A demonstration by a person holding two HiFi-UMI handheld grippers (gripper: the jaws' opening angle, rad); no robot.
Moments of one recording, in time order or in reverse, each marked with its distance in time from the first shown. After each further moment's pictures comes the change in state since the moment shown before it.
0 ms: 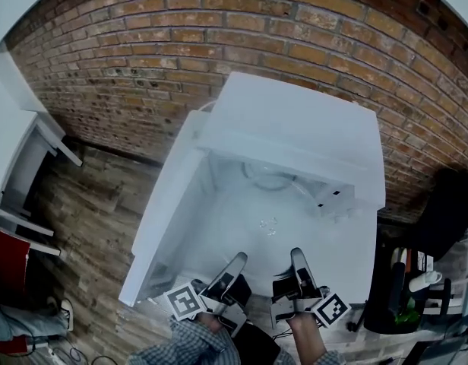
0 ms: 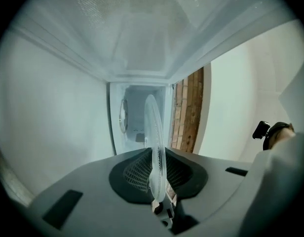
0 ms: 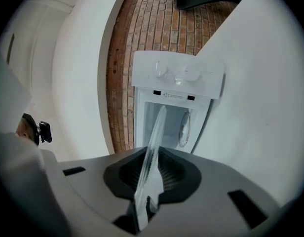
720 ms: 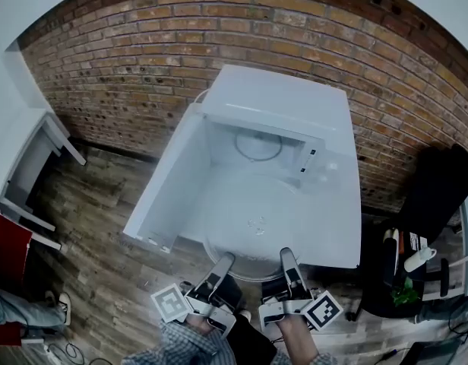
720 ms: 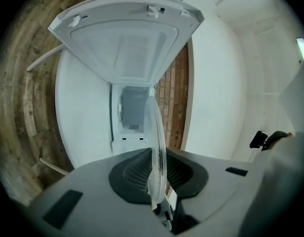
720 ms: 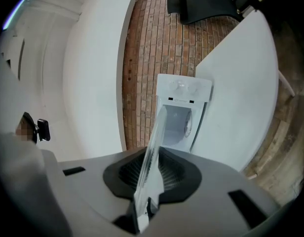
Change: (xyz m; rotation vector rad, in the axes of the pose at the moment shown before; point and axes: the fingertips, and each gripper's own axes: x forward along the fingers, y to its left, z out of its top) left arm -0.113 -0.058 -0.091 0.015 -0.035 -0.048; right arm -0.140 0.054 -0.041 0.007 -0.019 0.050
